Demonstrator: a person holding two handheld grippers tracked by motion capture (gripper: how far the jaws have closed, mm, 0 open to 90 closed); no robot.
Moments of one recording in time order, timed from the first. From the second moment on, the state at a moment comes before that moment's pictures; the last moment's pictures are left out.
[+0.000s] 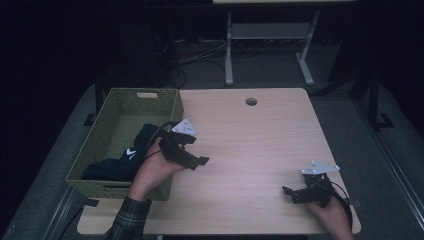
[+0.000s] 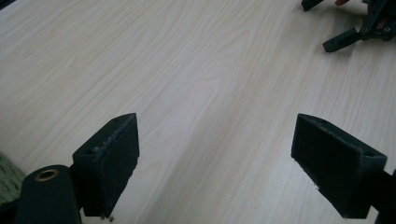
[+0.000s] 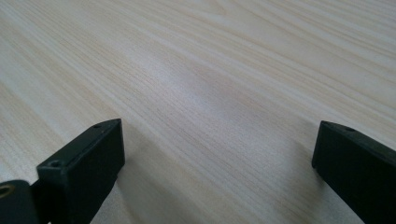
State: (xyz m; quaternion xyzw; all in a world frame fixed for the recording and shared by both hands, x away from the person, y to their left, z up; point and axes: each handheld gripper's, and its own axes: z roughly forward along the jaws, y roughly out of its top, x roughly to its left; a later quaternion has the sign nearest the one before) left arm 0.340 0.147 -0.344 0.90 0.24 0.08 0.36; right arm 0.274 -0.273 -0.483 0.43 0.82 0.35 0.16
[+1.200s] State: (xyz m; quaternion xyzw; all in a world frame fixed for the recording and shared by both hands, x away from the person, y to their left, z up) left arm 0.336 0.203 -0.323 0.88 0.29 0.11 0.36; right arm 0.274 -0.273 -0.483 0.43 0.82 0.35 0.16
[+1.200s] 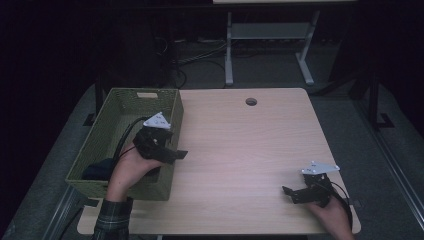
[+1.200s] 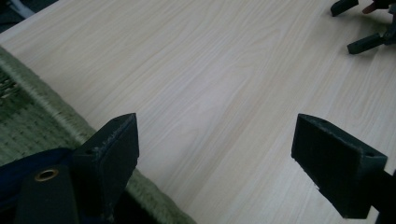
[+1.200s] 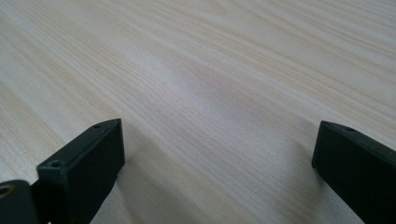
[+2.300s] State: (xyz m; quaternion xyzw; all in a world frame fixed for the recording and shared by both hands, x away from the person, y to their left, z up) left arm 0.329 0.278 -0.319 0.85 0.39 0.17 0.31; right arm 0.274 -0.273 -0.483 0.43 0.82 0.35 0.16
